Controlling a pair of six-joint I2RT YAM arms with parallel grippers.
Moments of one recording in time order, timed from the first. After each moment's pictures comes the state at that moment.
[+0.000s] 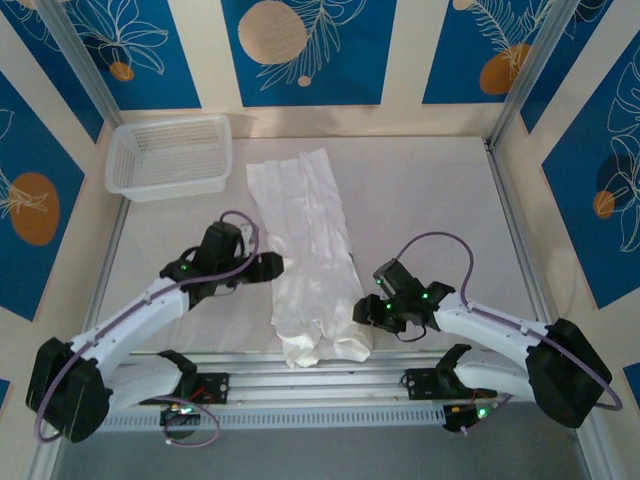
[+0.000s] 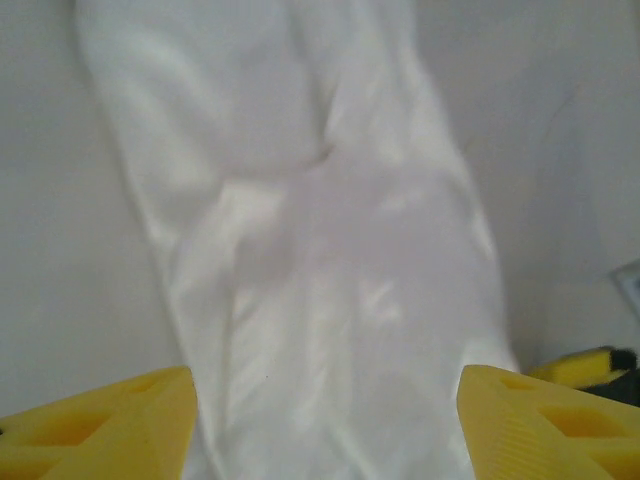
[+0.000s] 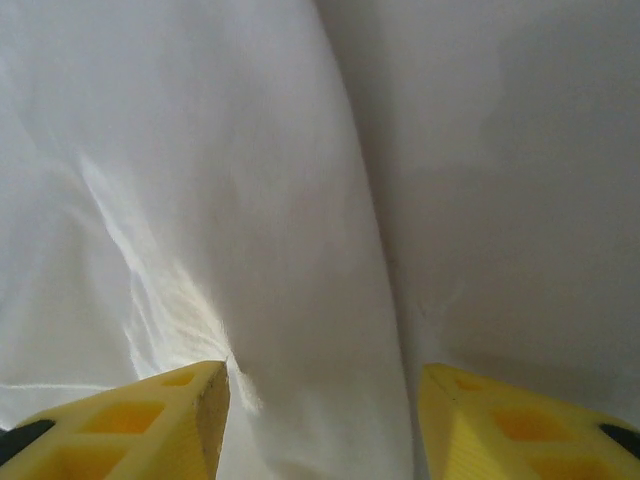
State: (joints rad) left arm -0.53 1.06 0.68 -0.43 0.24 -0.61; right arm 0.72 1.10 0.46 -0.49 -0.27 0.92
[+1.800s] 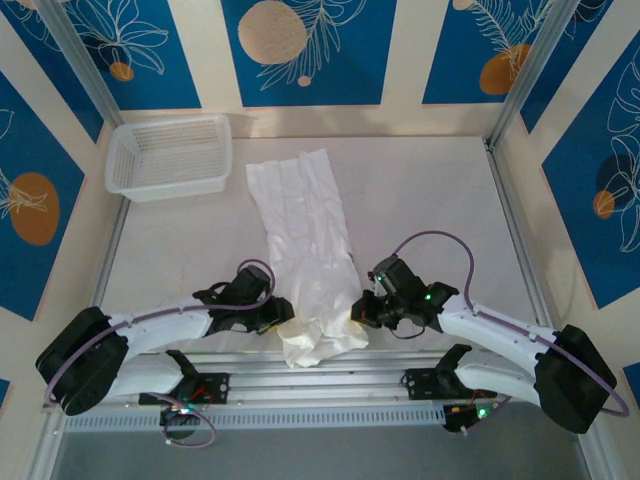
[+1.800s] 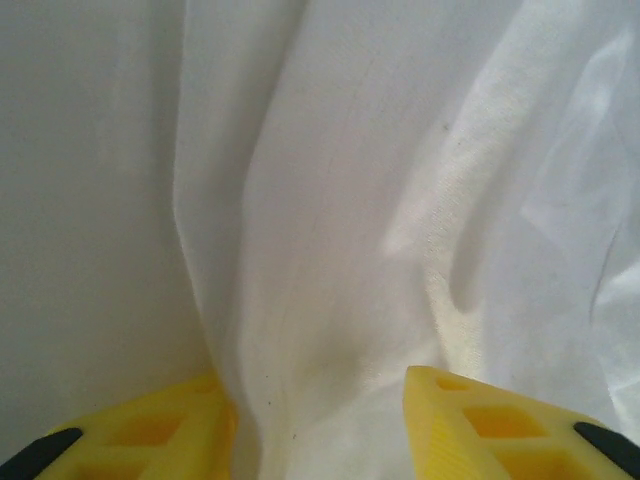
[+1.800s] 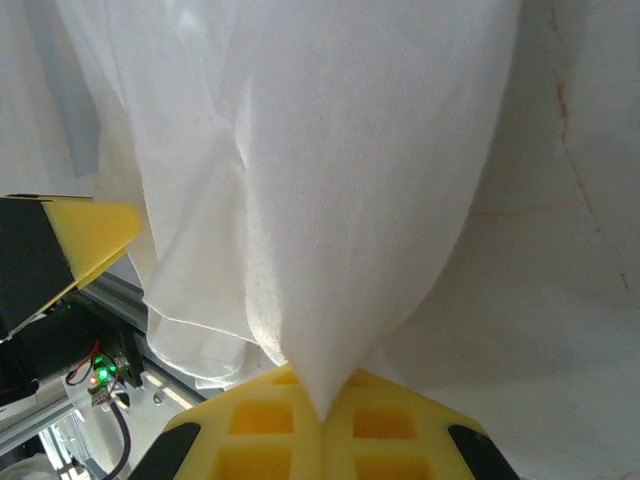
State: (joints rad) left arm -0.79 1.22 0.43 -0.19 0.28 -1.12; right arm 0.74 1.04 0.48 -0.41 -0.38 1.00
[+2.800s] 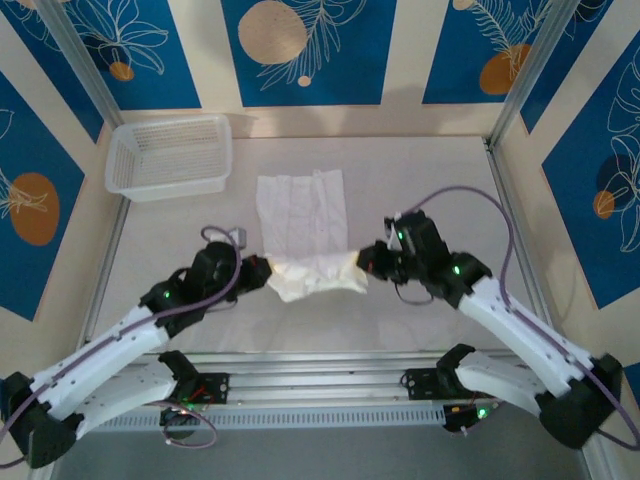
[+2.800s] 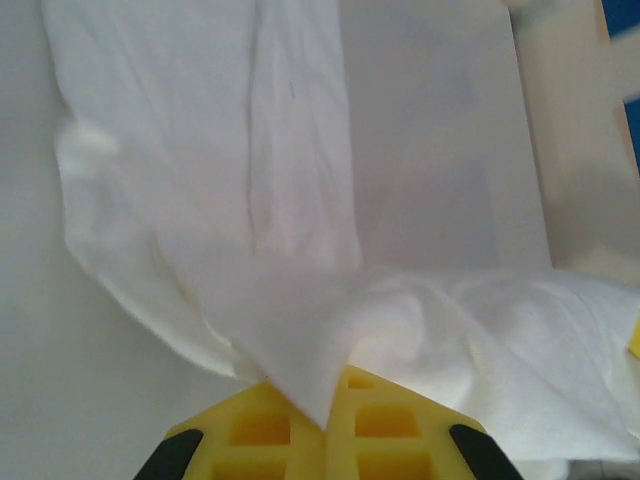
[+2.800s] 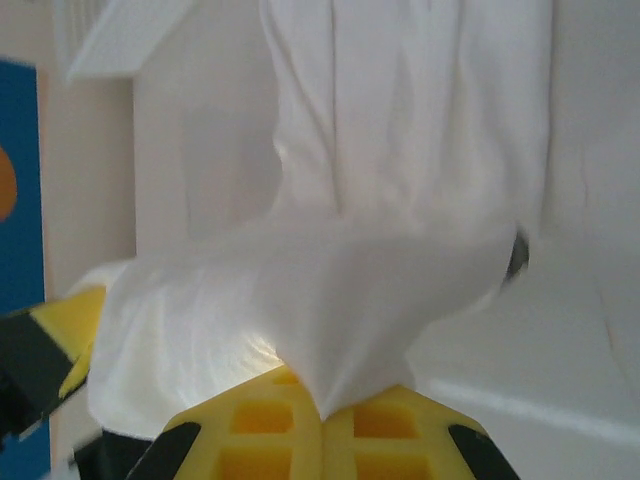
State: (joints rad) left arm -0.72 0.89 0.74 -0.45 -0.04 -0.91; right arm 0.59 1.03 0.91 -0.60 -0.25 0.92
